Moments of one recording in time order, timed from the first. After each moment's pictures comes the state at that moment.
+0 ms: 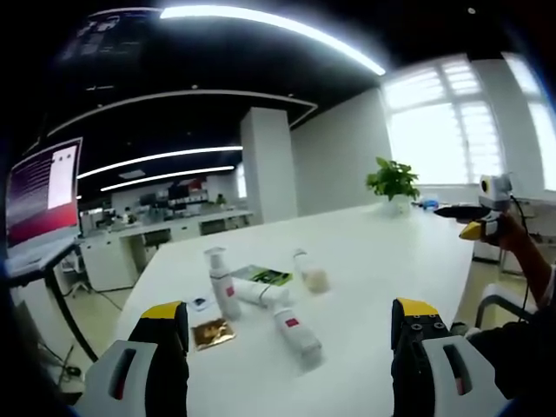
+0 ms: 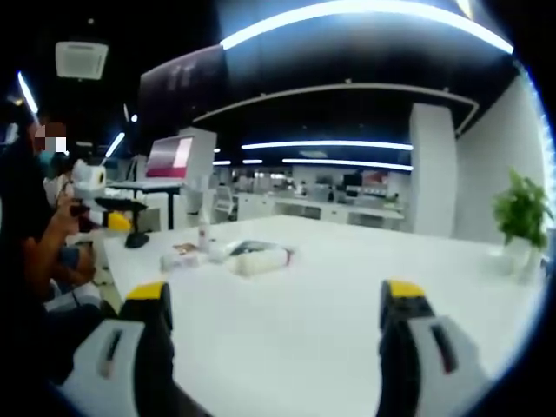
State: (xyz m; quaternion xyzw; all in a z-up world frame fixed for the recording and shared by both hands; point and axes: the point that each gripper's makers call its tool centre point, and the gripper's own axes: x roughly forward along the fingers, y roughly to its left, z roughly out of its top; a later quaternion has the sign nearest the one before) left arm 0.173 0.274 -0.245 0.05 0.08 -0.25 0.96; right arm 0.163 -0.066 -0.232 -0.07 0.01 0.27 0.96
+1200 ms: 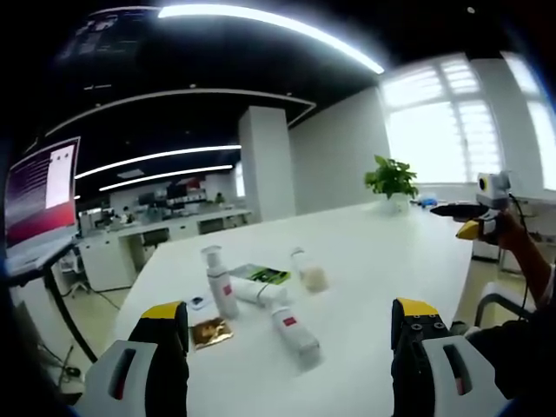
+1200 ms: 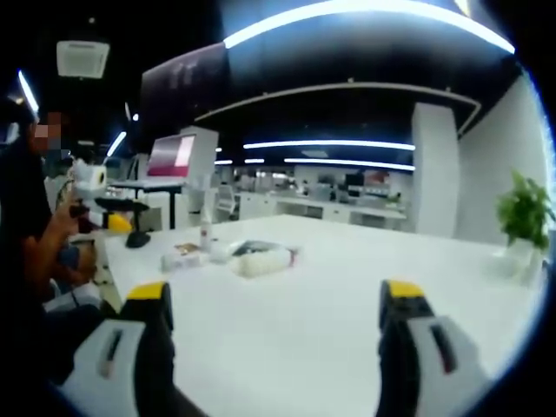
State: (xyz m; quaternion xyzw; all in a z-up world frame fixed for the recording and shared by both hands) left arm 0.174 0.271 -0.247 0.05 0.09 -0.25 0.96; right arm 0.167 -0.058 -0.233 -0.08 0.02 0.27 0.96
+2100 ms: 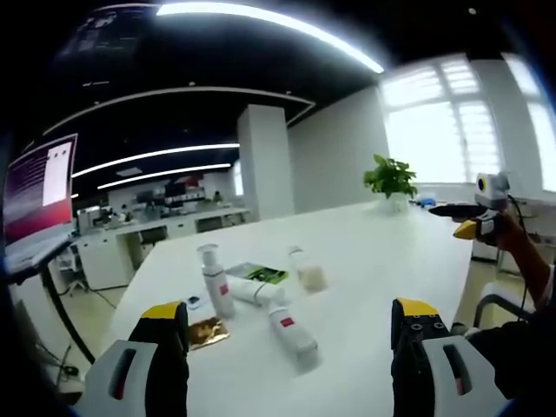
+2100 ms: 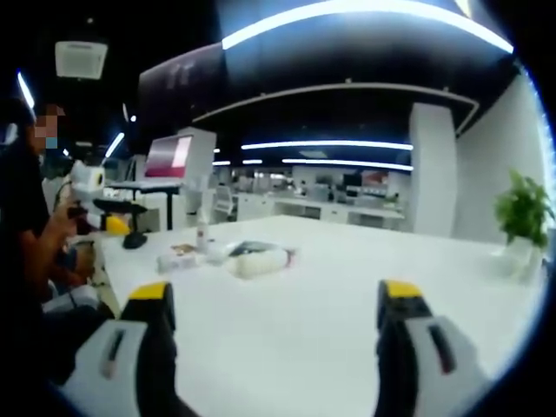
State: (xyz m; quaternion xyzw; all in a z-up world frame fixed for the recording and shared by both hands) left arm 0.179 0.267 -0.251 0.04 0.09 -0.26 0.96; right arm 0.174 -0.060 -0.235 -0.07 0.02 0.26 0.96
